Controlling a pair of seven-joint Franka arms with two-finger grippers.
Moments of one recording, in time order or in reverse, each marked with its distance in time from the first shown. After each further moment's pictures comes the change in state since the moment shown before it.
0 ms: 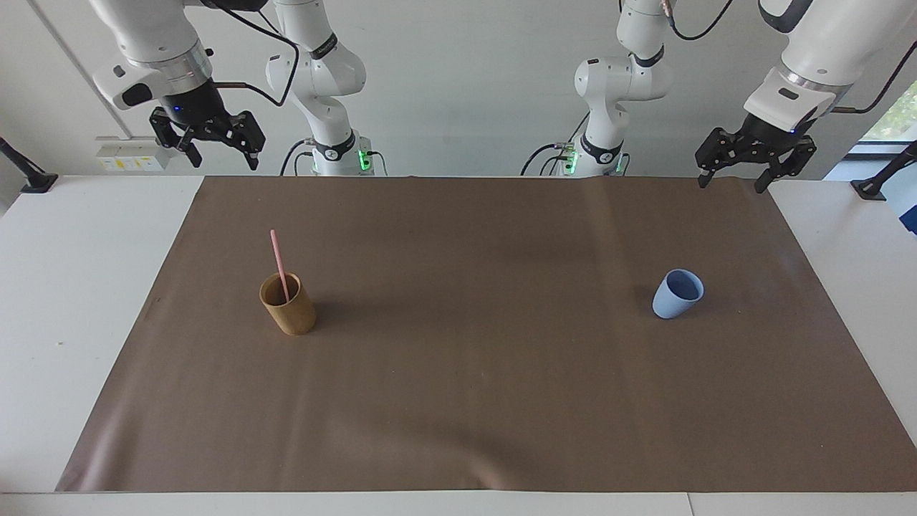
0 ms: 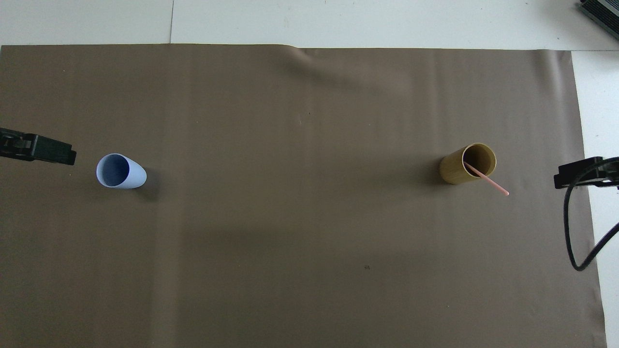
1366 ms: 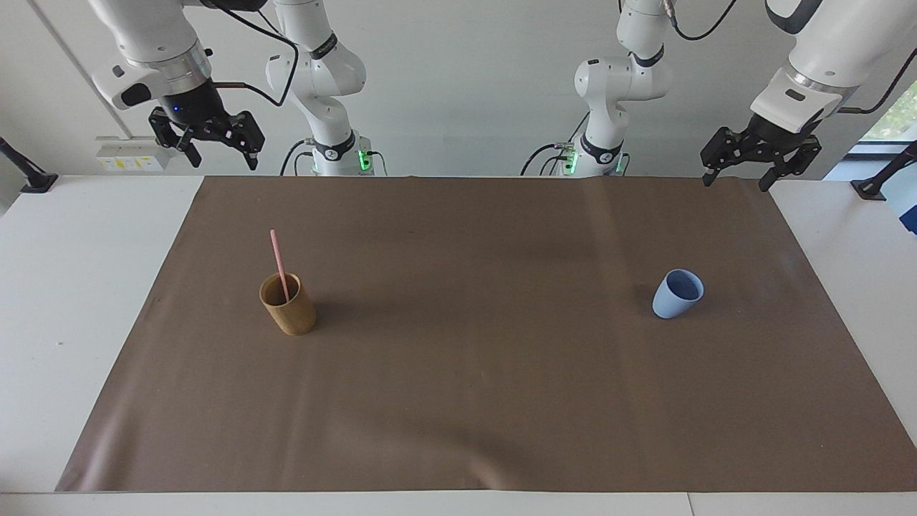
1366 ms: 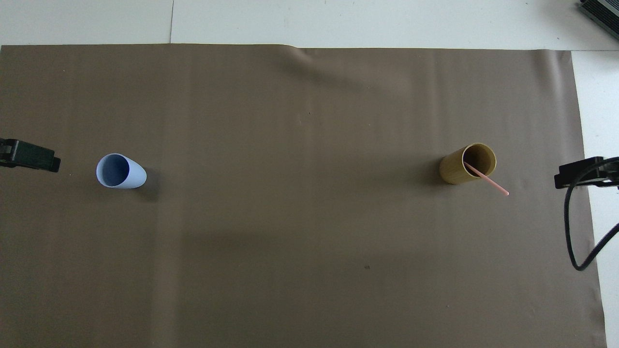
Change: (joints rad) left arm 0.015 0.000 0.000 -0.001 0.000 -0.018 0.020; right arm -0.001 0.000 -0.001 0.000 0.000 0.000 0.000
